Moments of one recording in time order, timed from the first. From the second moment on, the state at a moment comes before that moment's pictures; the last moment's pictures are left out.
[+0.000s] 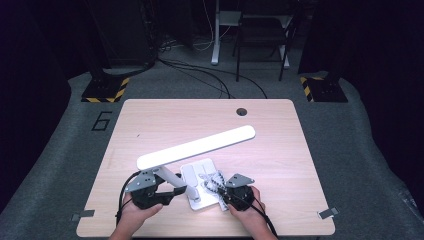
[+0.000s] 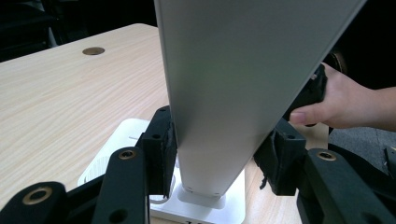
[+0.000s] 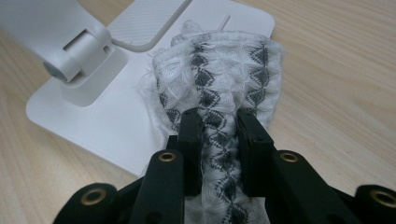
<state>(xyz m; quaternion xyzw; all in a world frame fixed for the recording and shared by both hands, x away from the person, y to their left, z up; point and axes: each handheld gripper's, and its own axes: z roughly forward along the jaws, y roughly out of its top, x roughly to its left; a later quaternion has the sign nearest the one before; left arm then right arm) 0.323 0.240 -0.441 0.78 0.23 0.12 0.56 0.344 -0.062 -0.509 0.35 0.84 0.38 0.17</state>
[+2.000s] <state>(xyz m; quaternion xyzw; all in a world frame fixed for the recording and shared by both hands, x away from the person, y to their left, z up) 0.324 0.239 -0.442 0.78 0.23 0.12 0.57 0.444 -0.017 -0.506 0.40 0.82 0.37 0.17</state>
